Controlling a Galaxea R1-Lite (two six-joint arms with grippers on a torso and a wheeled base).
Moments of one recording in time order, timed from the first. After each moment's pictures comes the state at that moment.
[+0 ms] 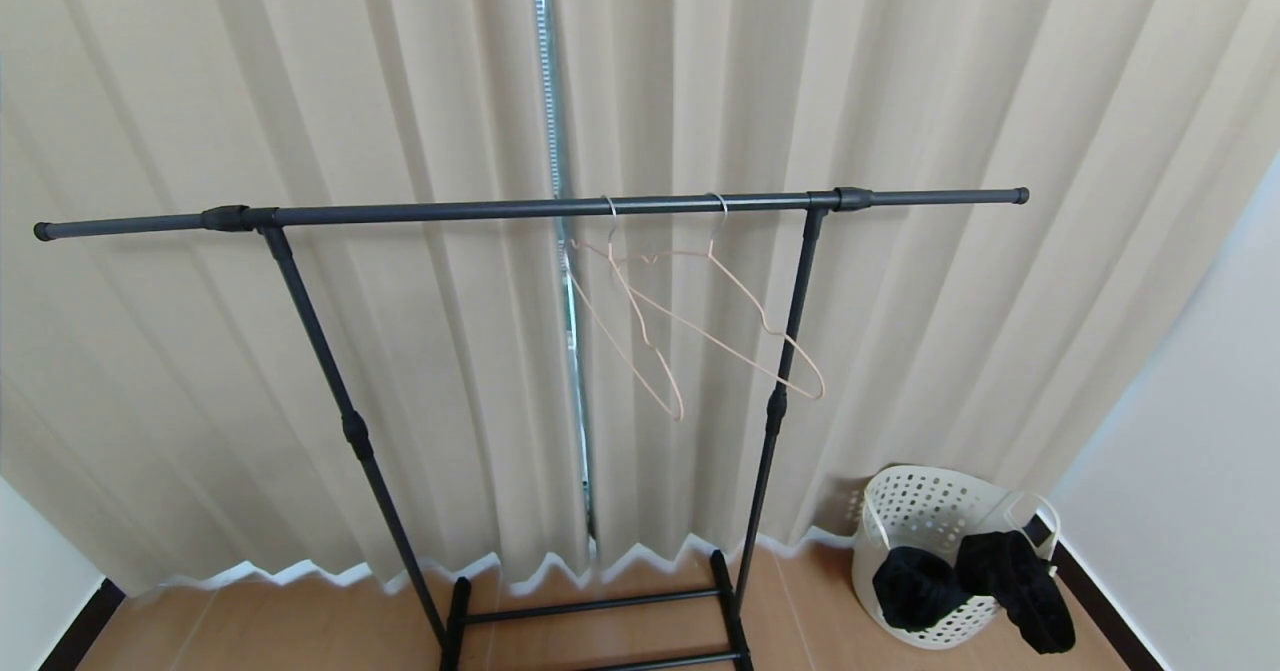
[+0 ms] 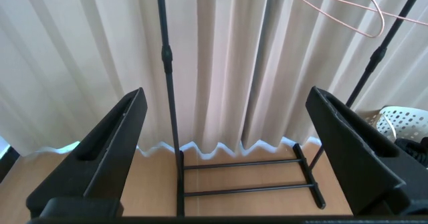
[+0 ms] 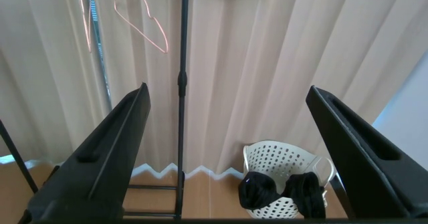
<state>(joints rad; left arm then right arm) 0.00 0.01 -0.01 0.03 0.03 0.00 0.01 0.00 0.00 -0.09 0.05 -0.05</state>
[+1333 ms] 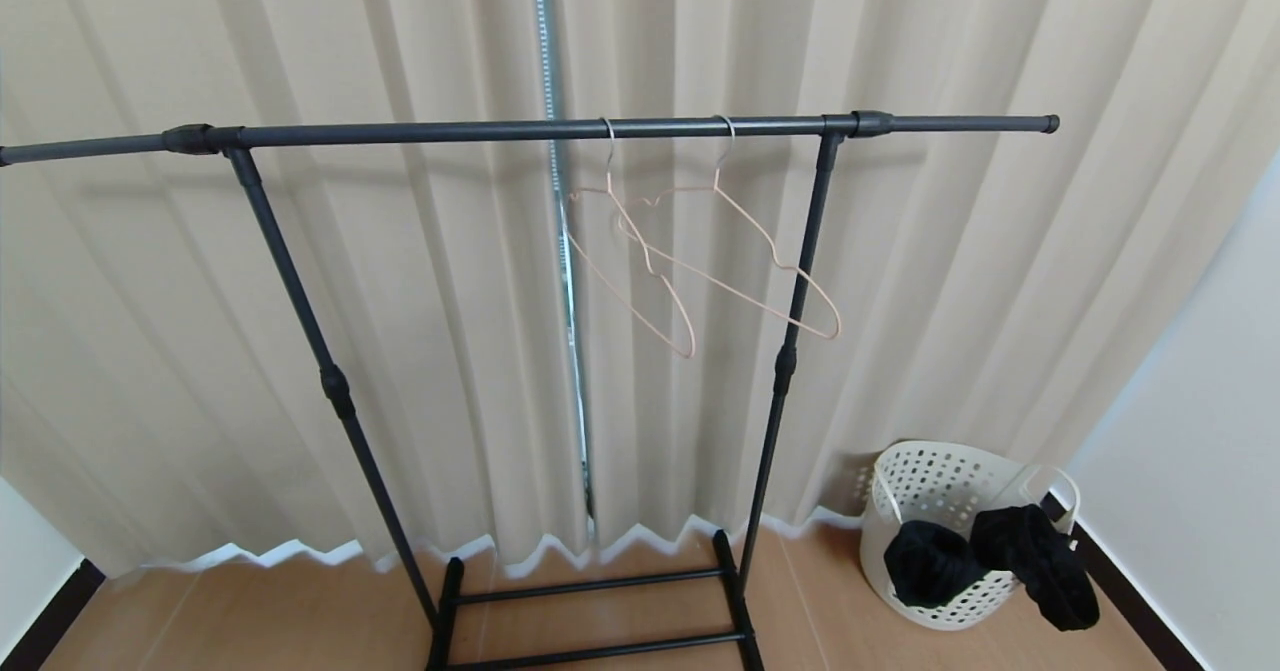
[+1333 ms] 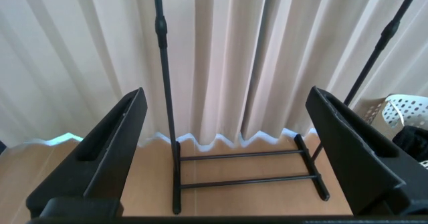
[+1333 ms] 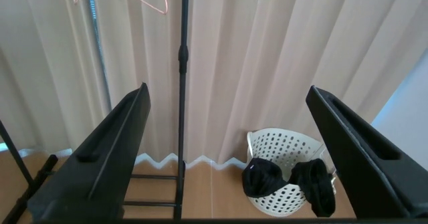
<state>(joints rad) 0.00 0.01 -0.01 0.03 0.02 -0.01 0.01 0.00 0.00 -0.09 0.05 -0.05</state>
